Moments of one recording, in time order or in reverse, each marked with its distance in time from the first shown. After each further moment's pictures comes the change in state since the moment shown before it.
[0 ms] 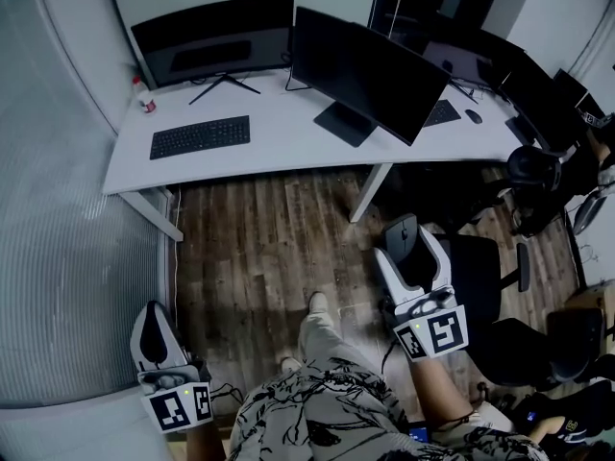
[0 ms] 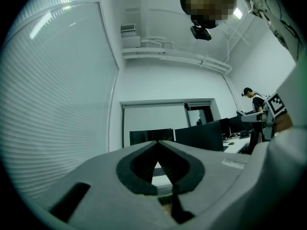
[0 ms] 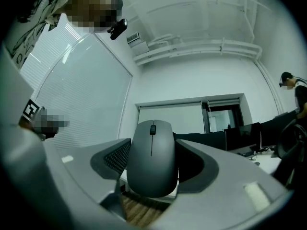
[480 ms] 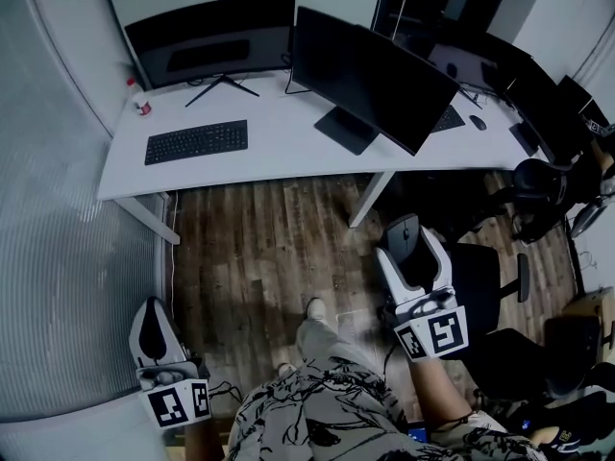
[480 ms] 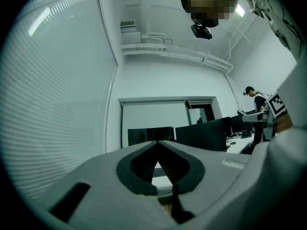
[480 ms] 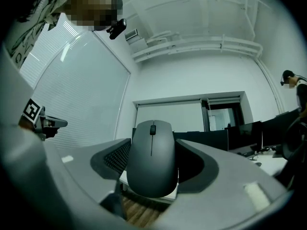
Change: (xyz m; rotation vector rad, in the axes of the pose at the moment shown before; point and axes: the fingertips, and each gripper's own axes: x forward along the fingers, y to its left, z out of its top) left arm 0.055 -0.006 -0.011 -0.006 0.015 -0.003; right arm 0.043 -0.031 -0.012 -0.006 0.014 -0.005
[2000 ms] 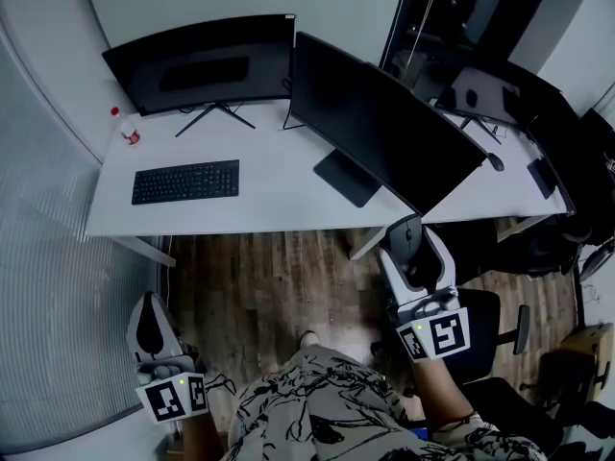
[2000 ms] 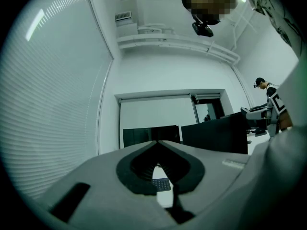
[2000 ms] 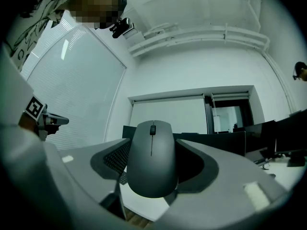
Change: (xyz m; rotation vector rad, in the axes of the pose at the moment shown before) left arm 0.203 -0.035 -0.008 0.016 0.014 0.070; right arm 0.172 -0.133 -0.020 -0.027 0.010 0.048
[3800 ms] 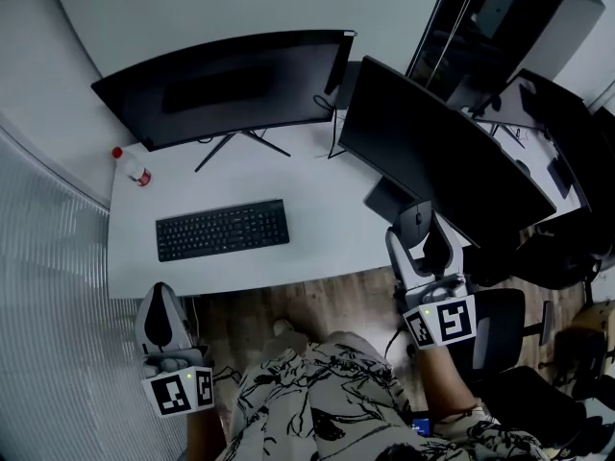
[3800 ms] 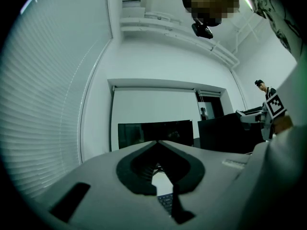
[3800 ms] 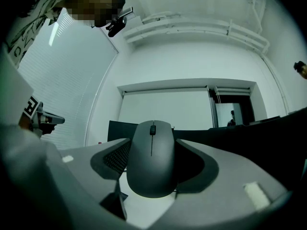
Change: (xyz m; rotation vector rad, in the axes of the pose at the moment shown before) left arm 0.234 0.160 -0.043 -0.034 0.024 -0.155; right arm 0.249 0.060 -0.038 -0.011 0.033 -0.139
